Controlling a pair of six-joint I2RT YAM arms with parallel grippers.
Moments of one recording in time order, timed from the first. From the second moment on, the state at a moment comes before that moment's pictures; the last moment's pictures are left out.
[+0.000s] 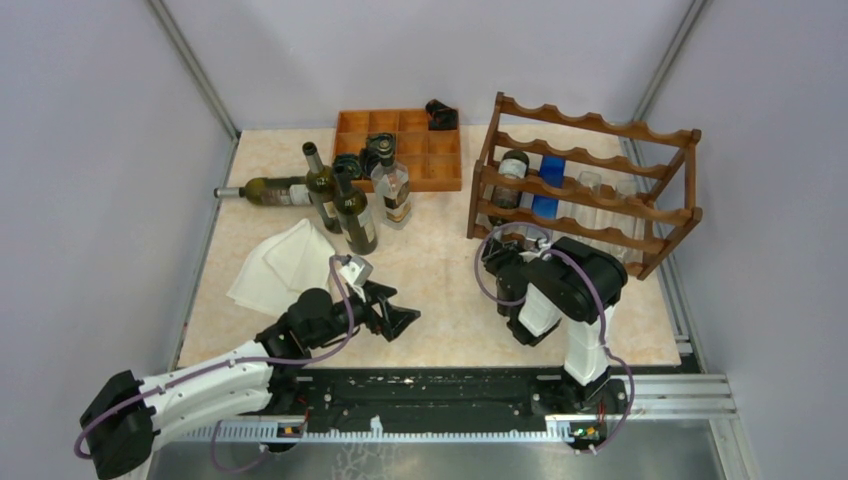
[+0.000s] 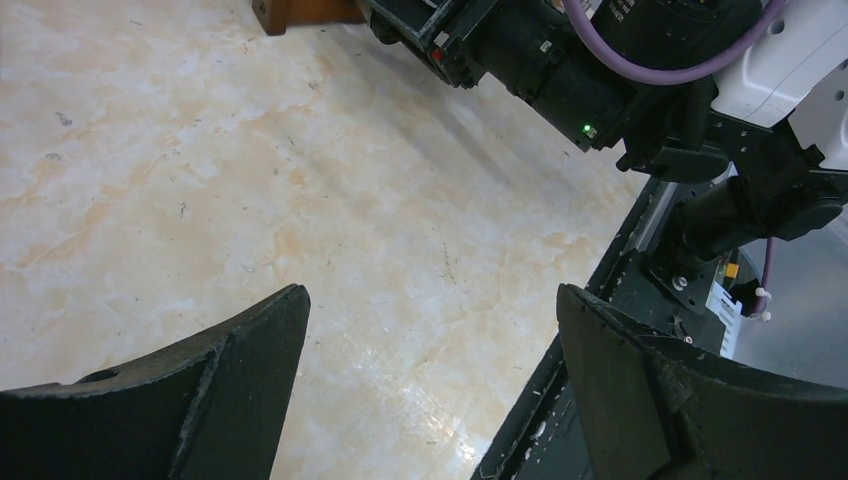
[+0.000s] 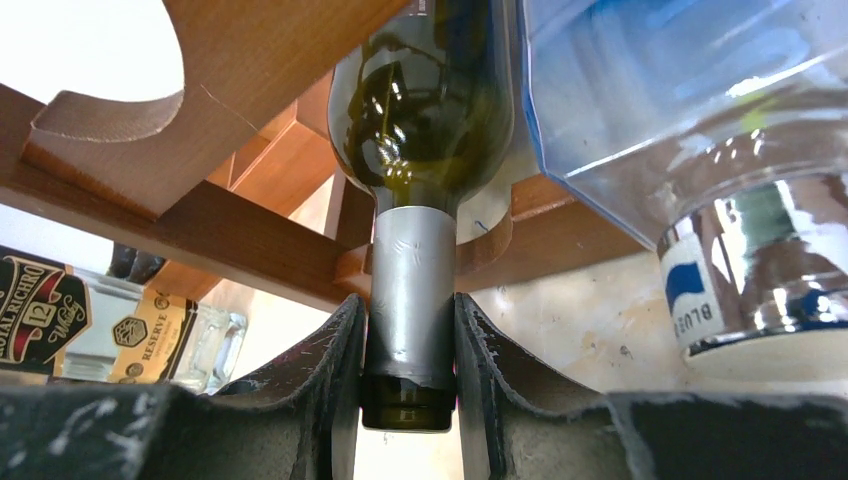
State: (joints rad) left arm -0.93 0.75 0.19 0.40 0.03 -0.42; right arm 0.67 1.89 0.26 1.50 0.73 0.85
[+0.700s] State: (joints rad) left arm -0.93 0.76 0.20 0.40 0.04 -0.42; right arm 0.67 1.91 0.31 1.50 0.81 0.81
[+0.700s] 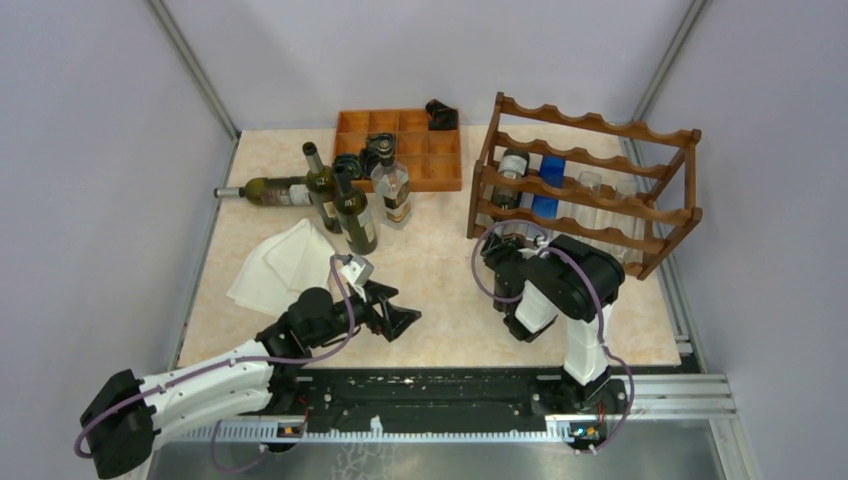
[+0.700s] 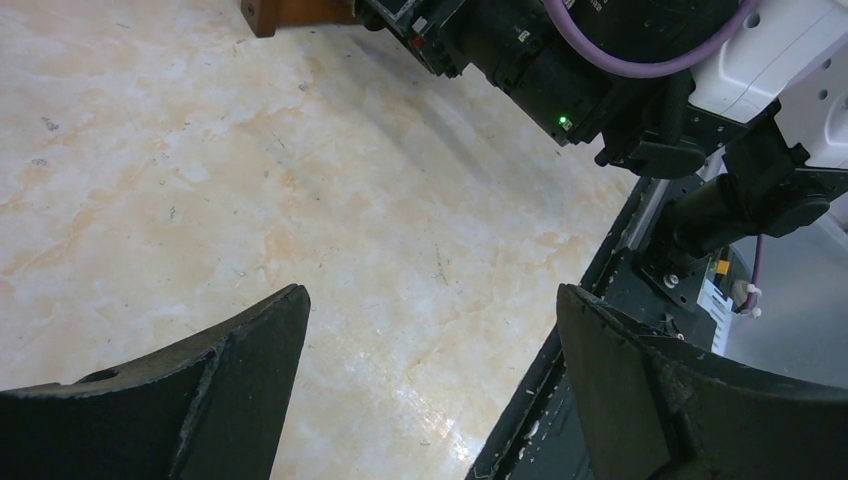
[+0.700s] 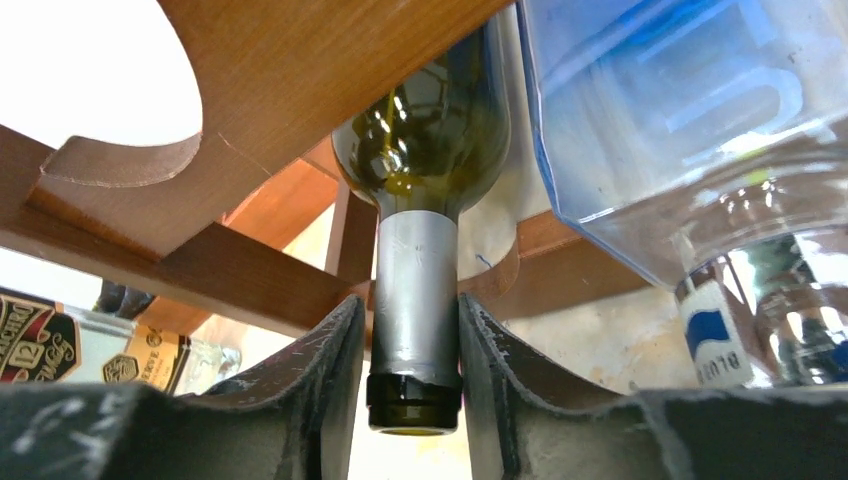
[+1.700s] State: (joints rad) left arm -0.93 0.64 0.32 0.25 0.06 -0.42; right arm 0.77 1.55 0.05 1.35 0.63 0.92
